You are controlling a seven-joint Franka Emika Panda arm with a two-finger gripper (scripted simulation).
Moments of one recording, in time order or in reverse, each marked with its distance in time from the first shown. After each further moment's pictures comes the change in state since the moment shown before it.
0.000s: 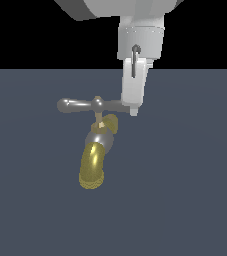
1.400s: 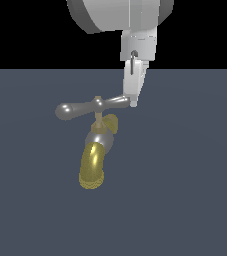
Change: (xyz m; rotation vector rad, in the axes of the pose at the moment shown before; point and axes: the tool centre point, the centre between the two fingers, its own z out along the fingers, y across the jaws) arm 0.007 0.074 0.001 0.002 -0.004 0.026
